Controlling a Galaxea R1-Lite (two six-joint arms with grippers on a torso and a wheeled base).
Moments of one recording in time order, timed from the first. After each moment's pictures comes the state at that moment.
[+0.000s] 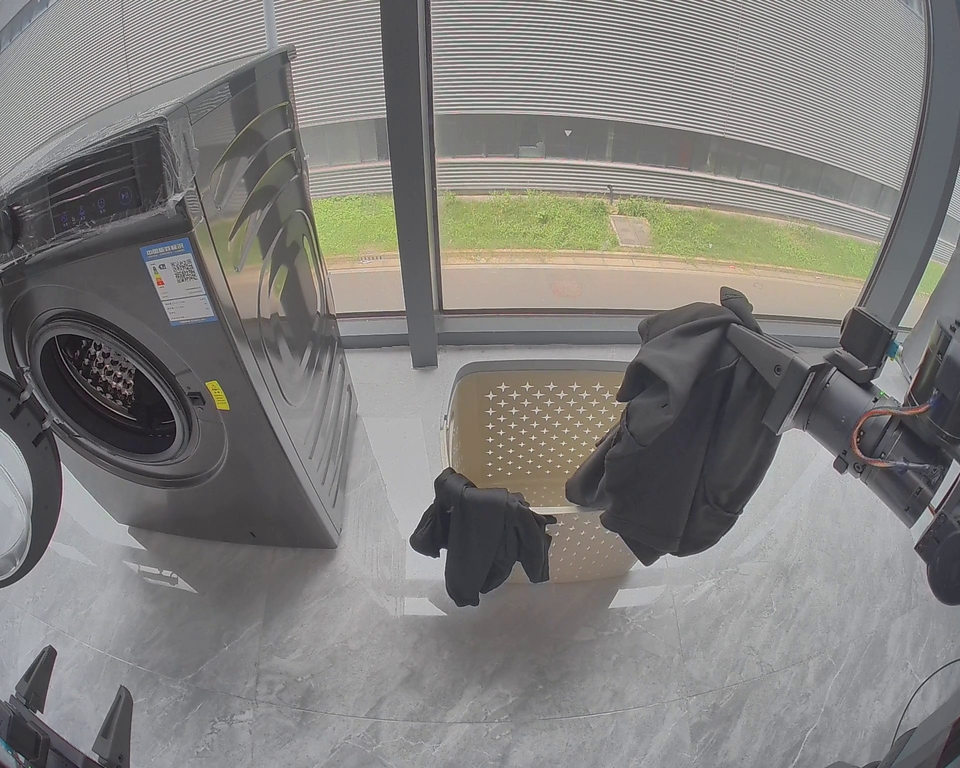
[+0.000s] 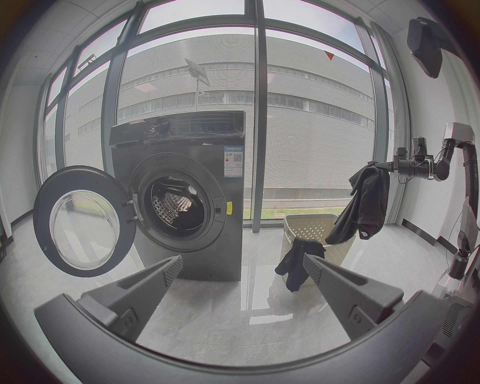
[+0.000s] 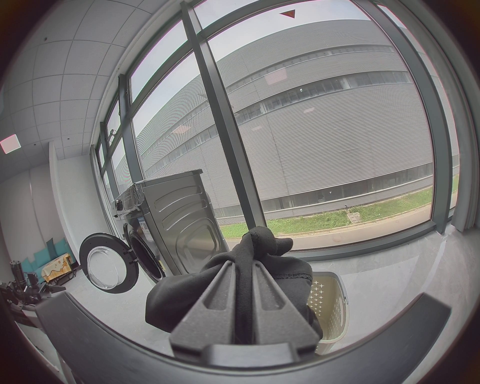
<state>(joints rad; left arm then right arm) 0.00 0.02 -0.02 0.00 -0.02 -0.02 0.44 1.52 -0.58 -1.09 0.04 0.16</state>
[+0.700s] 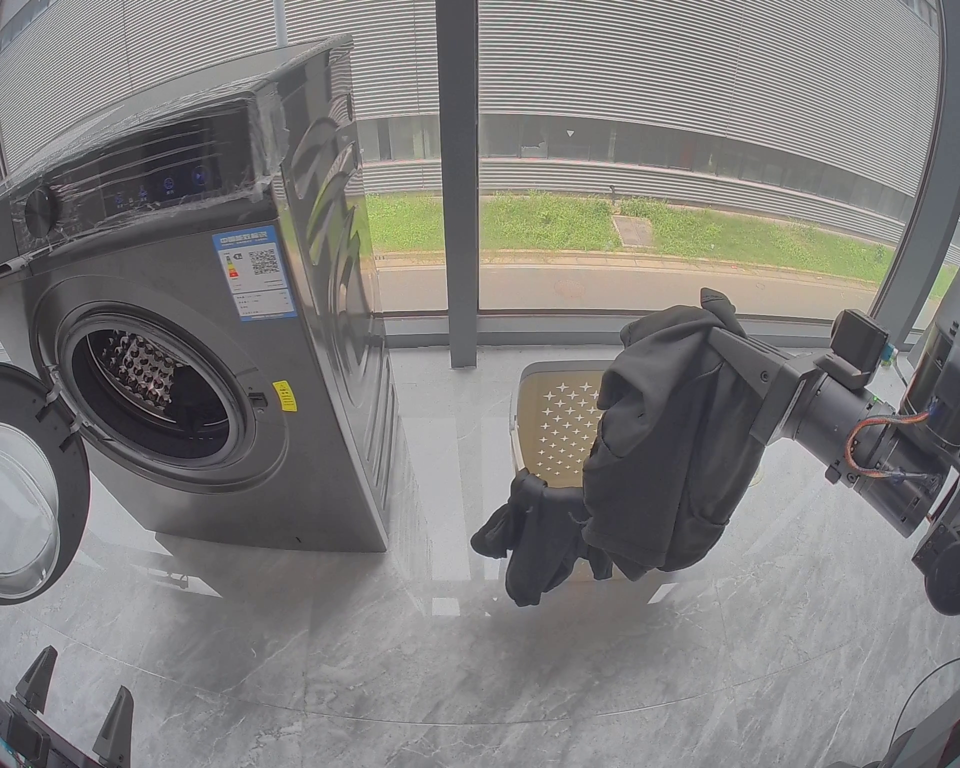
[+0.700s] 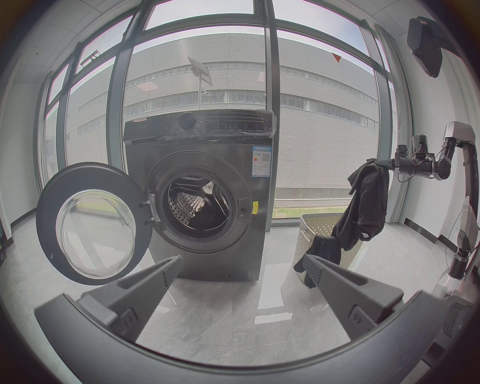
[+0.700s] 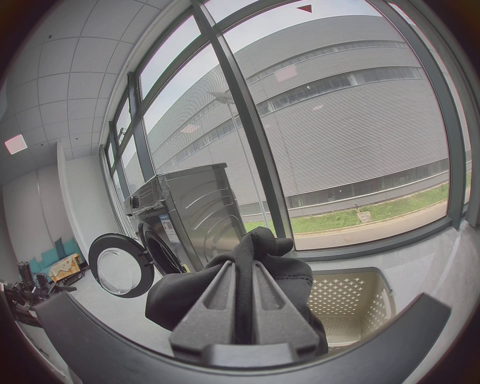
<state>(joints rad) 0.00 0.02 -0.02 0.01 -0.02 -0.02 0.50 1.52 -0.58 -1.09 0.04 0.16</state>
